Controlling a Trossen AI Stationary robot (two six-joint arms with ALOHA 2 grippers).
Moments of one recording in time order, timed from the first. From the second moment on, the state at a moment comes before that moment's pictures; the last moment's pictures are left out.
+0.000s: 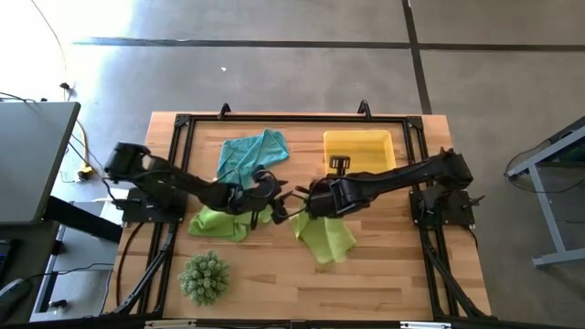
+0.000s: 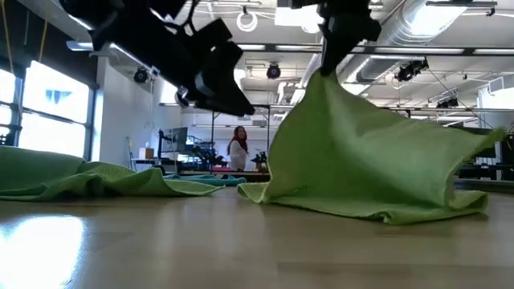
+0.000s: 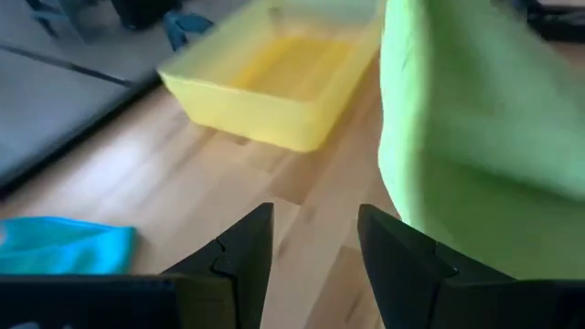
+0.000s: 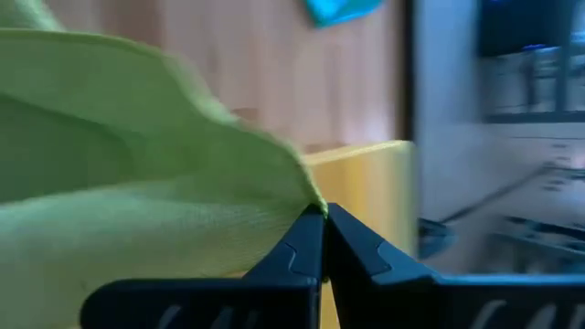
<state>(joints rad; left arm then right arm) -0.05 1.63 0.75 0.32 -0.61 -0.23 0.23 1.80 1.65 -1.34 0.72 0.21</state>
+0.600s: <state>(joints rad) -0.08 1.77 0.75 0.49 -0.38 -0.18 0.17 1.80 1.73 -1.39 0.83 0.16</state>
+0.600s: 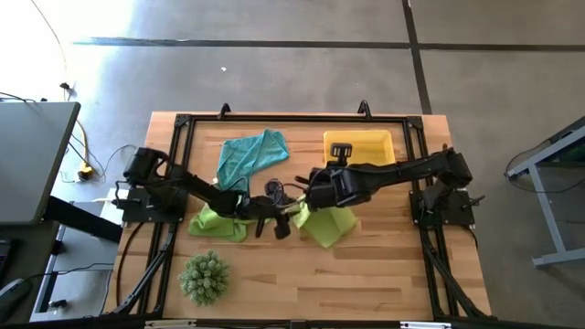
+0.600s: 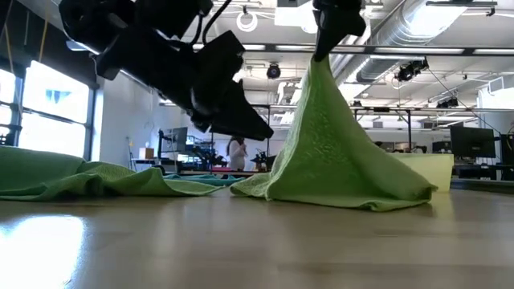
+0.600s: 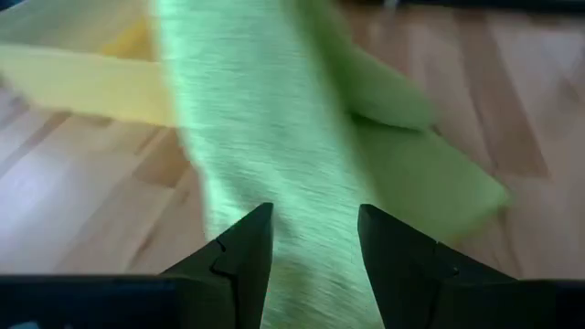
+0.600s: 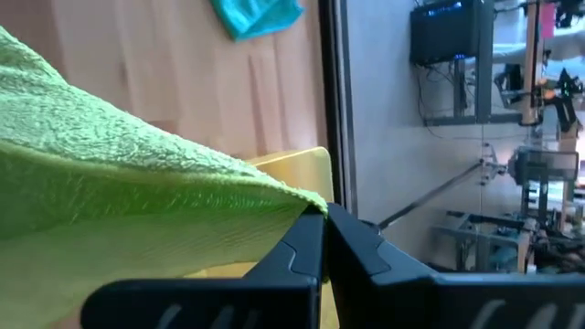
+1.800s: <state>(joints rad) -0.09 2.01 0.89 0.32 -0.50 -0.14 0.11 1.80 1.73 -1.34 0.72 0.16</state>
